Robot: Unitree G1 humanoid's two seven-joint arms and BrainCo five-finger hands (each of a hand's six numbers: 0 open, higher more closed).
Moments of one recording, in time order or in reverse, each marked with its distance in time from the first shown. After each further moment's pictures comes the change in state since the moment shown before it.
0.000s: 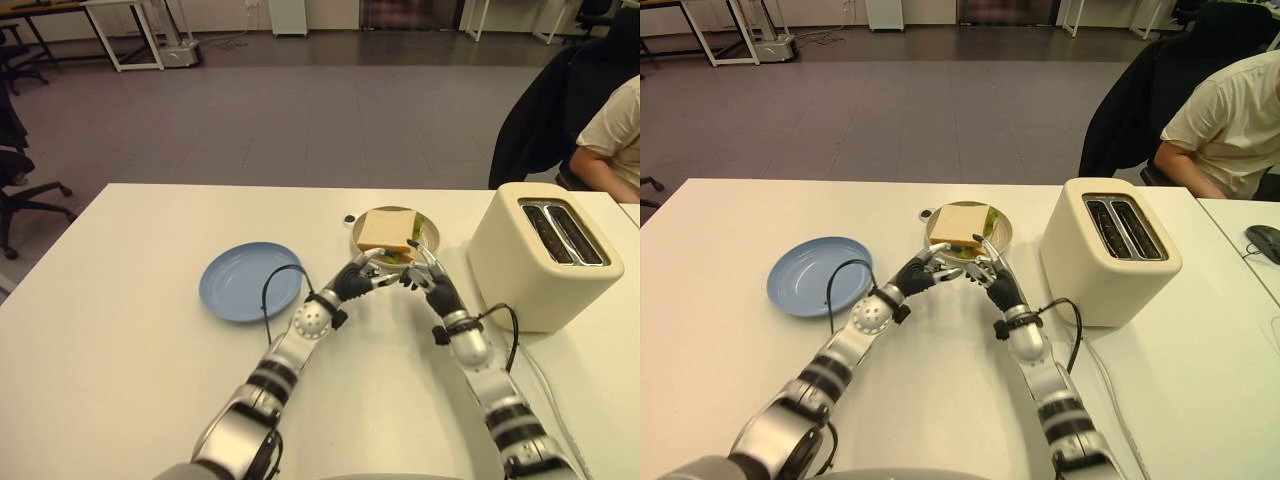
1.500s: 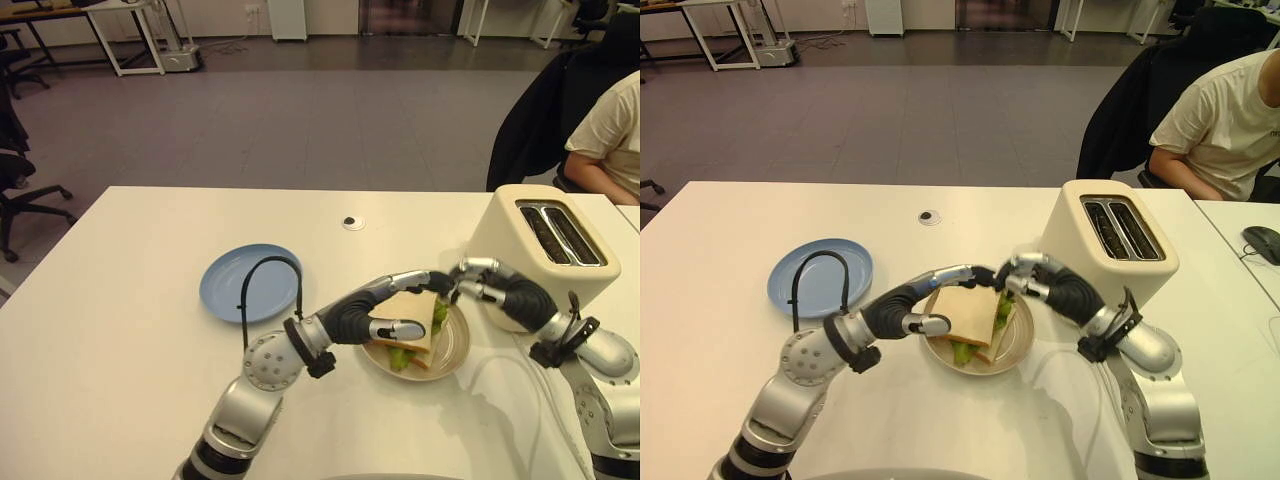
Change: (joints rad) left arm 0.278 0.207 -0.078 -1.000 -0.135 0.492 -0.444; right arm 0.207 -0.321 -0.324 -0.658 0.553 0.595 0.826
